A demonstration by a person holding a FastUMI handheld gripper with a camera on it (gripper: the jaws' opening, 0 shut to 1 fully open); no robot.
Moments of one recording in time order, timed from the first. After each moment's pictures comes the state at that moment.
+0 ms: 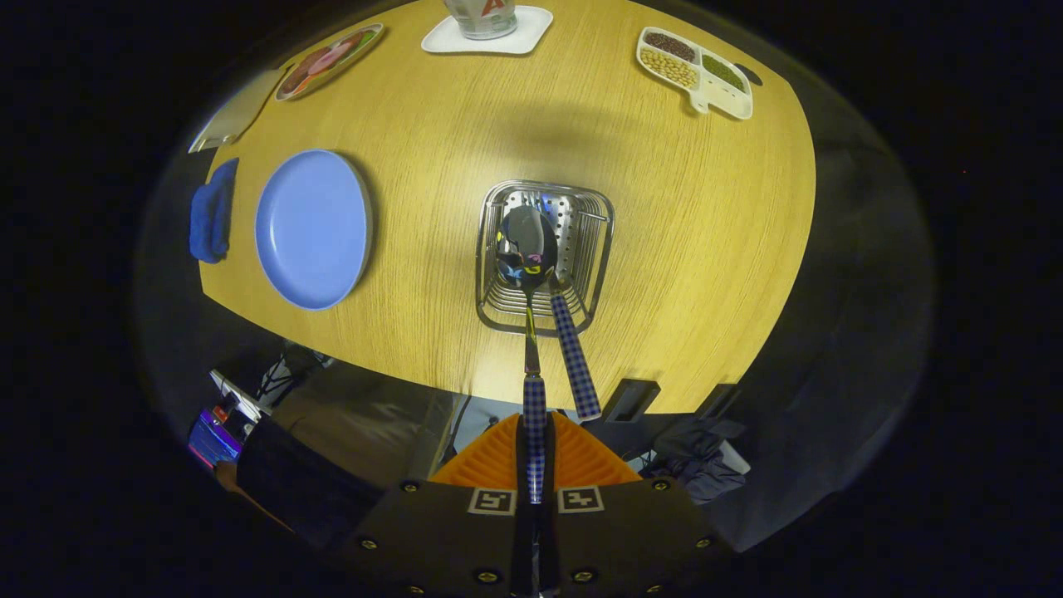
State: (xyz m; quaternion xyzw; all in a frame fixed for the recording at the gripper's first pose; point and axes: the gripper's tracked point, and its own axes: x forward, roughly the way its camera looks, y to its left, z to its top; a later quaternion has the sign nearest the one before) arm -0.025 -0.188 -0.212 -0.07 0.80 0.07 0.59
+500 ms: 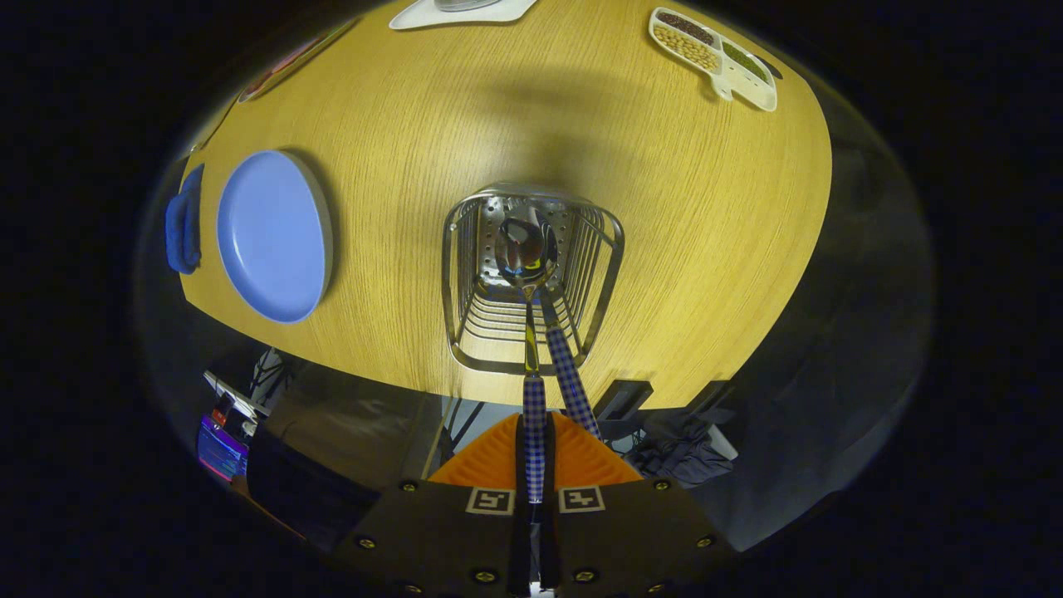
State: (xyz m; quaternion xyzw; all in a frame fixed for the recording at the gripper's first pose) arm -0.006 -0.185 -0.233 -0.08 0.83 0.05 0.55
